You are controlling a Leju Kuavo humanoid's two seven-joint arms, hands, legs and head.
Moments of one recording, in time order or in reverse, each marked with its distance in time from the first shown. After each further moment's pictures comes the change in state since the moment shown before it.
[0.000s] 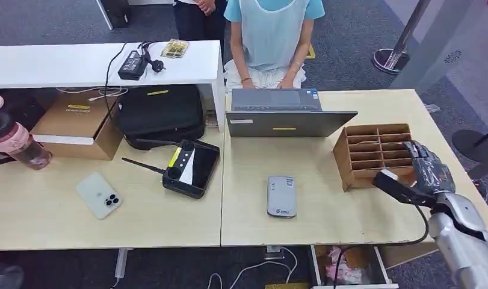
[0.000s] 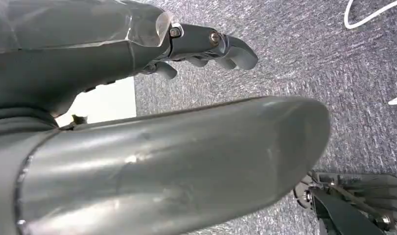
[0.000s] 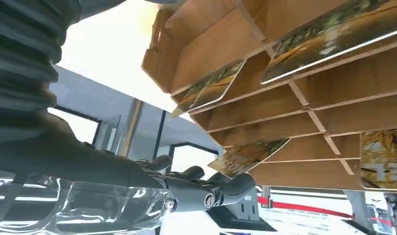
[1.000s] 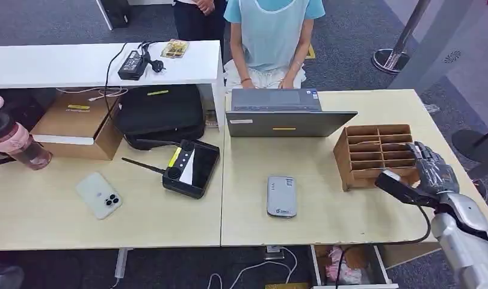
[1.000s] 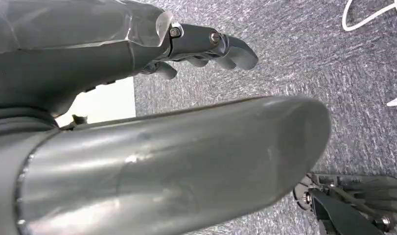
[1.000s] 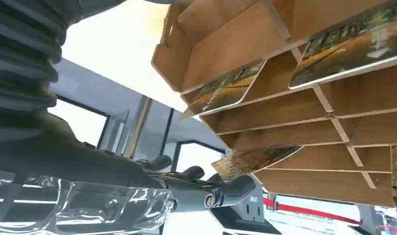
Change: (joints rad) left arm -0.001 -0.003 0.000 0.000 -0.012 0.006 0.000; right arm -0.013 -0.003 -0.018 0.029 0.055 0.009 0.009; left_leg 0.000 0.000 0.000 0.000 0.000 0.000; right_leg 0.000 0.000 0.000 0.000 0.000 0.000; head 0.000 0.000
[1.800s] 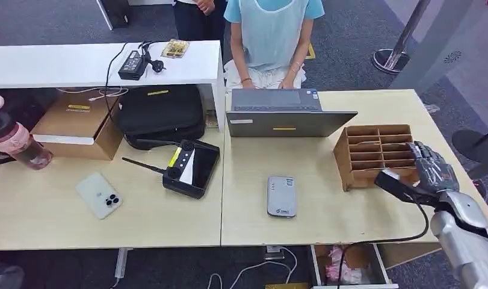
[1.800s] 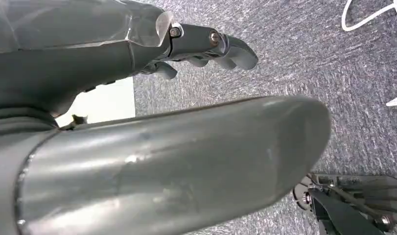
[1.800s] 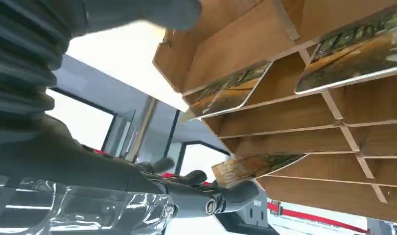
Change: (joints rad) left arm 0.000 0.000 0.000 0.000 -0.001 0.000 -0.002; right arm -0.022 0.004 0.000 0.024 0.034 0.016 0.018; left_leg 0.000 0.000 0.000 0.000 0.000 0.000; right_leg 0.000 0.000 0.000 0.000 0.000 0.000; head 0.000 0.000
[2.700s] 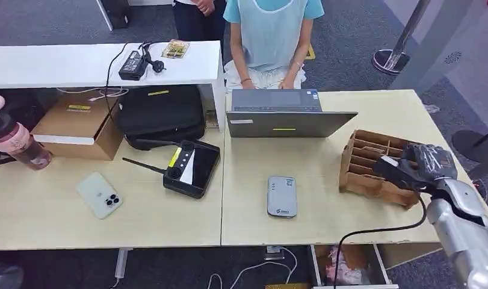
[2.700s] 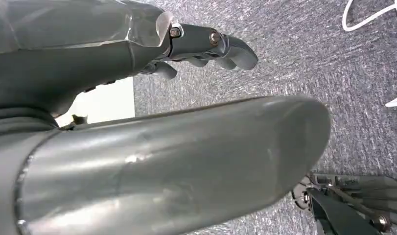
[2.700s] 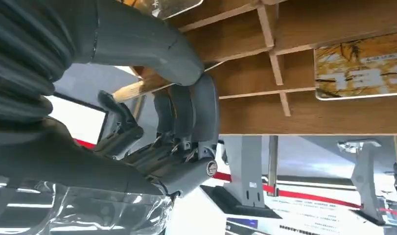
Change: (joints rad) left arm 0.000 0.000 0.000 0.000 0.014 0.004 -0.002; right arm -0.069 0.027 0.001 0.021 0.011 0.001 -0.003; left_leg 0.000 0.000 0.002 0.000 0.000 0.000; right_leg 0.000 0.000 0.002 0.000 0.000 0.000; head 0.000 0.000
